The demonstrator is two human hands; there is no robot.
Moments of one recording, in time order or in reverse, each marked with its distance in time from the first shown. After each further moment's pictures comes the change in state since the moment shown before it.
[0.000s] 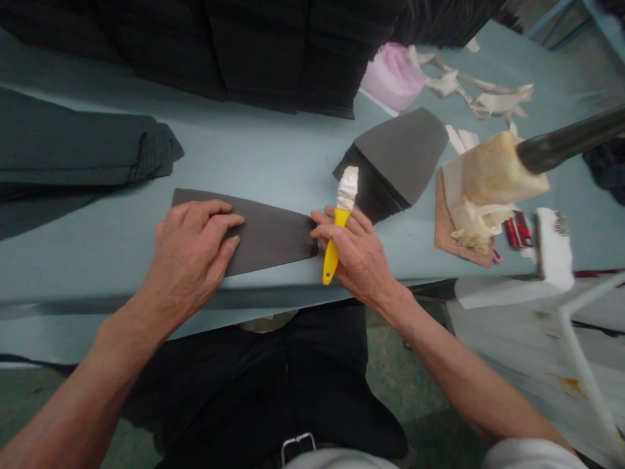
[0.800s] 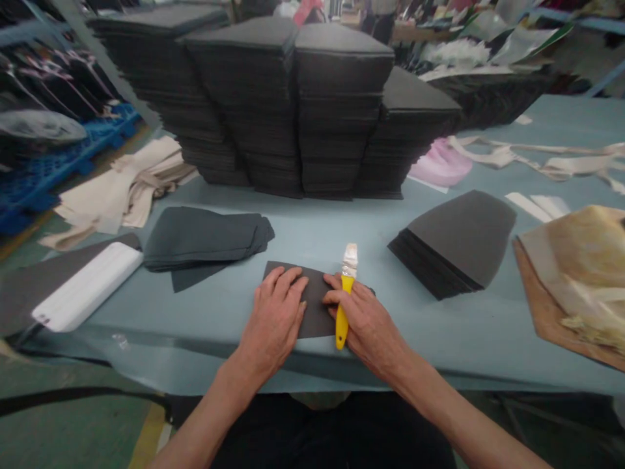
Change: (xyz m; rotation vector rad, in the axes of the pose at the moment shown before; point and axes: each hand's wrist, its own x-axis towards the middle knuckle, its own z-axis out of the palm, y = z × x) left_hand -0.015 0.010 0.008 0.059 0.065 -0.069; right_hand 0.041 -0.044 0.052 0.225 0.025 -0.065
